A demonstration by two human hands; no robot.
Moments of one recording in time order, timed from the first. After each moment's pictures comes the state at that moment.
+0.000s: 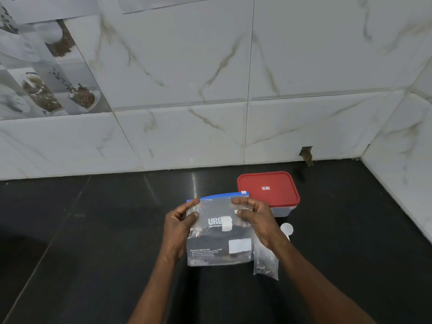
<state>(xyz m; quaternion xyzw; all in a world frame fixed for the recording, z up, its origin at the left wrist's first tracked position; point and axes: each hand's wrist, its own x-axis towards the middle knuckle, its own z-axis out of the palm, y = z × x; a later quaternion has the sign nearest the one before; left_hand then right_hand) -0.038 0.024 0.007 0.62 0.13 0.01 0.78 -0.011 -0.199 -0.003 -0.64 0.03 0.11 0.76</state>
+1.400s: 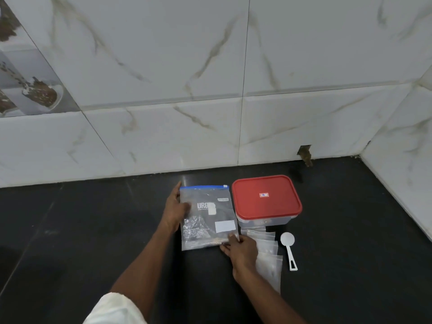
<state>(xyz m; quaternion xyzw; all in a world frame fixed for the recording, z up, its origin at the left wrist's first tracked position) 0.104 0.040 -0.063 0.73 0.17 -0.08 0.66 -0.008 -0.134 -0.081 -0.56 0.40 0.04 0.73</state>
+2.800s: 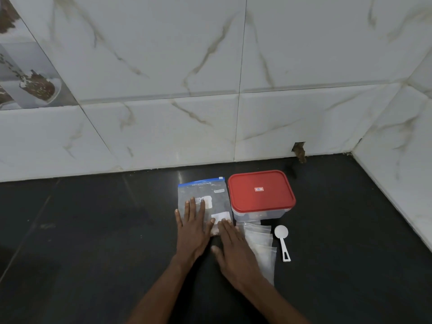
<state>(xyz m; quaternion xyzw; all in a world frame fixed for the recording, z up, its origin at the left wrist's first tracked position) 0.024 -0.007 -0.108 0.99 -0.04 0.01 0.16 -0.052 -0.153 -0.079 -0.96 -0.09 -0.07 0.24</state>
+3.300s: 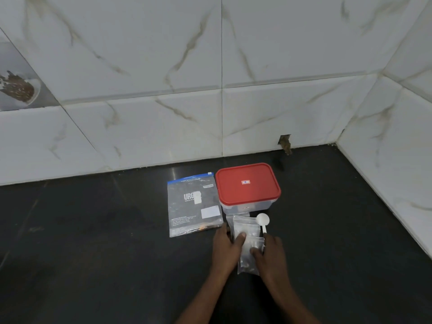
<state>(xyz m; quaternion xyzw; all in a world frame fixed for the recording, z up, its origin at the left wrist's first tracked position) -0.049 -0.116 -0.089 0.81 0.07 -0.13 0.57 -0.091 -0.247 -0.096 -0.91 0.17 -0.02 0.38</state>
